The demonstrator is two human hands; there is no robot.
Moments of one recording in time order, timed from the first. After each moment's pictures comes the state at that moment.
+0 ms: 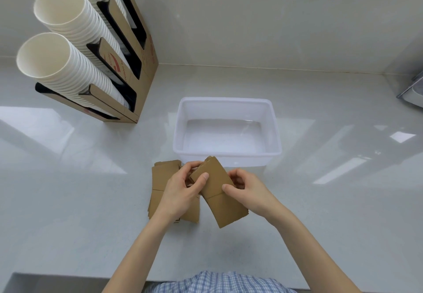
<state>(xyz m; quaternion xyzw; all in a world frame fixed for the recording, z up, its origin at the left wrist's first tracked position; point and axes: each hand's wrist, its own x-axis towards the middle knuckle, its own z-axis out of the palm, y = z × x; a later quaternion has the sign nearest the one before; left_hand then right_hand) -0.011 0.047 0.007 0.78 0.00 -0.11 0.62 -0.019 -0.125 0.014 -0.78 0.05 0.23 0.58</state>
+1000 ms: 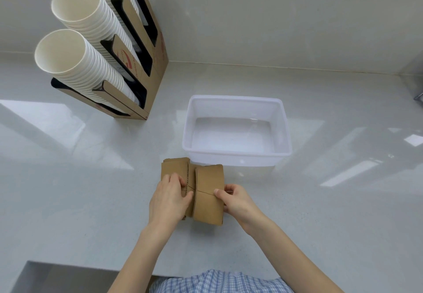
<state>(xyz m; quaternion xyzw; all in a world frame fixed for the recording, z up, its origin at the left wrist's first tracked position) -0.024 0.072 -0.008 0.95 0.10 -0.07 0.27 -0.024 -0.080 -0.020 -0.66 0.22 0.29 0.66</state>
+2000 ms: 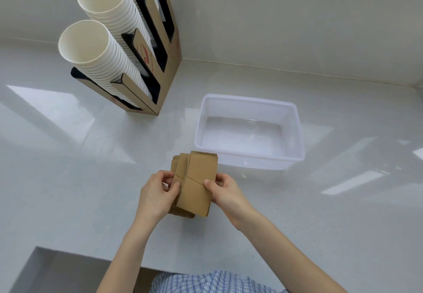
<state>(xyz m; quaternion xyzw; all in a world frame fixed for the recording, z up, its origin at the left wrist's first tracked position) -0.027 0.113 -0.008 0.88 0.18 -0.04 0.44 -0.014 -0.042 -0.004 -0.65 0.18 0.29 0.68</state>
